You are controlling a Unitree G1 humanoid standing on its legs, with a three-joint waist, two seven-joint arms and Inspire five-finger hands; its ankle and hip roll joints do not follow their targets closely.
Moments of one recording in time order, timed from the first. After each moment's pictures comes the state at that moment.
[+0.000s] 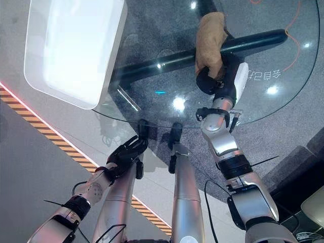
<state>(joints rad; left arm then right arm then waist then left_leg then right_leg) -0.43 0.24 -0.41 0.75 -1.00 -0.02 -0.10 -0.77 -0.51 0.32 0.32 0.17 0.16 -0.69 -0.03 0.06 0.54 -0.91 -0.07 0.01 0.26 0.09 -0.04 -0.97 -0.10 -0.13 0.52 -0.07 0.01</state>
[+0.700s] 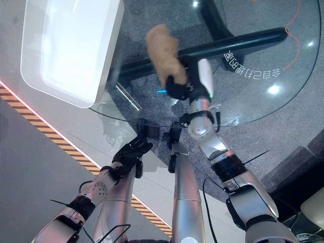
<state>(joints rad) -0.43 0.20 -0.42 0.72 -1.01 -0.01 -0.10 -0.78 -0.51 0.54 0.22 0.08 0.16 -0.39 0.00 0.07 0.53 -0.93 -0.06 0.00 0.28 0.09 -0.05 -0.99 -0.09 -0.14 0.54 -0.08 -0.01</state>
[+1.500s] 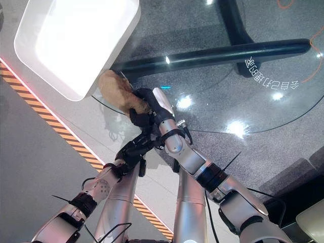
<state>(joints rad) -0.46 0.21 -0.46 0.71 -1.04 0.00 -0.08 -0.75 -0.45 0.68 0.19 0.16 0.12 -0.38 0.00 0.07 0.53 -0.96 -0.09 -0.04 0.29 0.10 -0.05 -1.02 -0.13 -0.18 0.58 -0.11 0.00</state>
